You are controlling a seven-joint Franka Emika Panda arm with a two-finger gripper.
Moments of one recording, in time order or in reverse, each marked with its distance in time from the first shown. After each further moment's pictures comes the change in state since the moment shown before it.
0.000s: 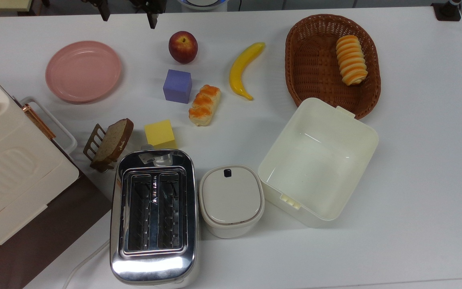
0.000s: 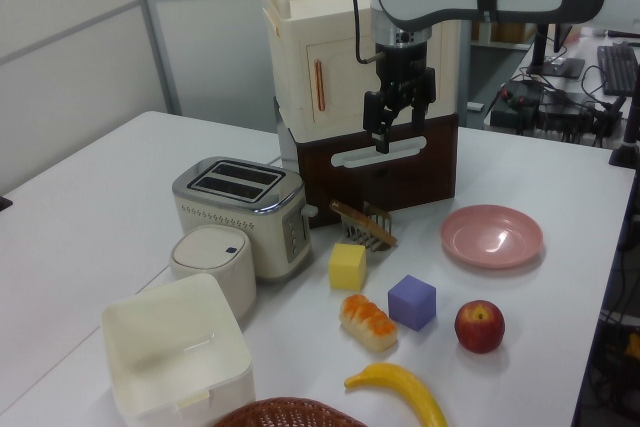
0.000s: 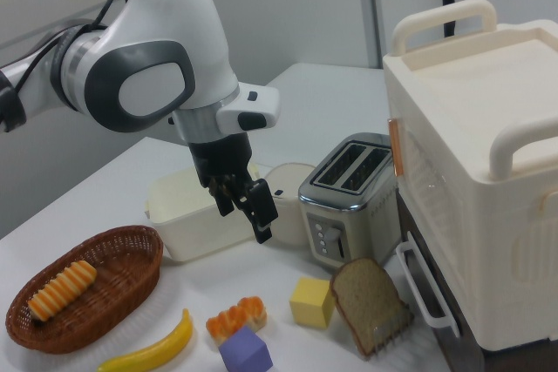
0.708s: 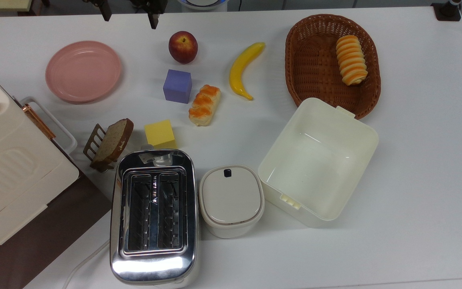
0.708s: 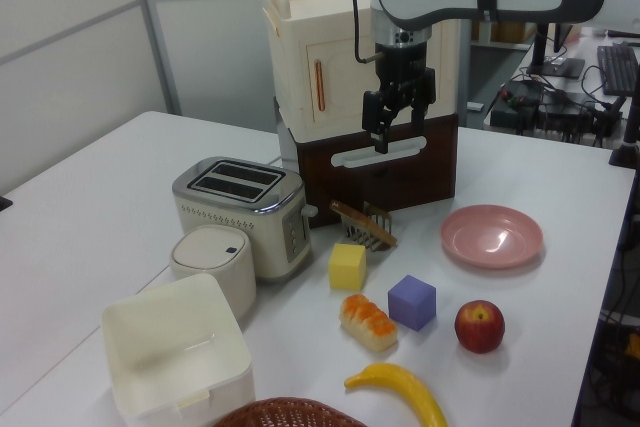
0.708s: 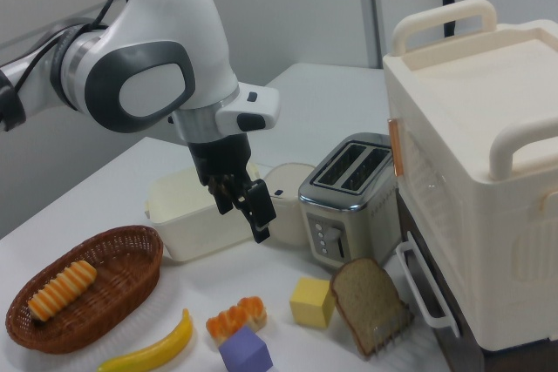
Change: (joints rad) arm -0.001 0.000 0.000 0.000 0.014 0.000 0.018
